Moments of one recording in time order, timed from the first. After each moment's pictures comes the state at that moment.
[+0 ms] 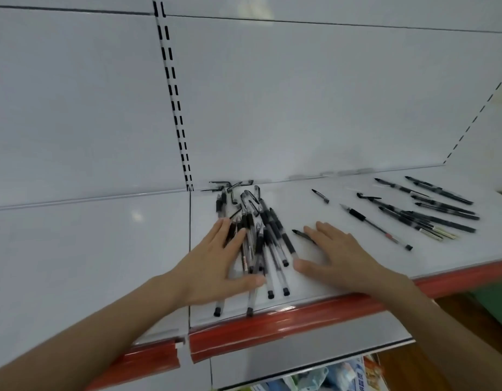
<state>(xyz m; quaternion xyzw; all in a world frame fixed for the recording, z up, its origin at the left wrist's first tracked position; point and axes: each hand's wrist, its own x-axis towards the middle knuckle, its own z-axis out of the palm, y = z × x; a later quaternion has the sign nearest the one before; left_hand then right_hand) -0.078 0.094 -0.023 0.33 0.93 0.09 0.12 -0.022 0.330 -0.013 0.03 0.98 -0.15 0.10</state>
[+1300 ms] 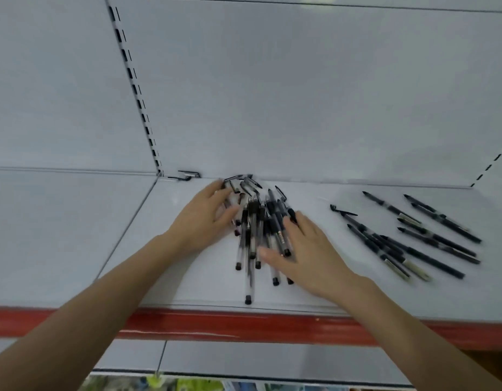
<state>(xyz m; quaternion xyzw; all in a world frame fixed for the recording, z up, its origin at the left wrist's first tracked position) -0.112 0.215 -0.020 0.17 0.95 0.25 -0.07 -0.044 0.416 -0.015 -0.09 0.97 -0.20 0.09</state>
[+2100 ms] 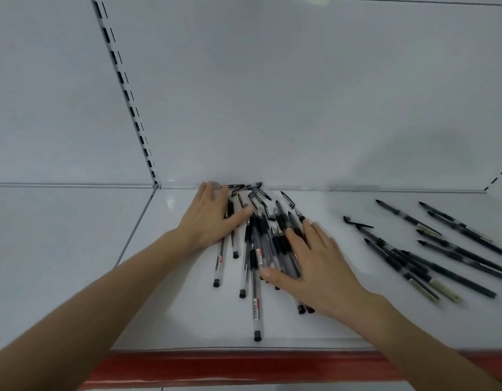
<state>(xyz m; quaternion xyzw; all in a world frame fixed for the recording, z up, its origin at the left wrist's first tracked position) -0.167 0.208 -0.029 0.14 0.97 0.20 -0.02 -0.061 0.402 -0.019 -0.07 0.98 -0.16 0.08</state>
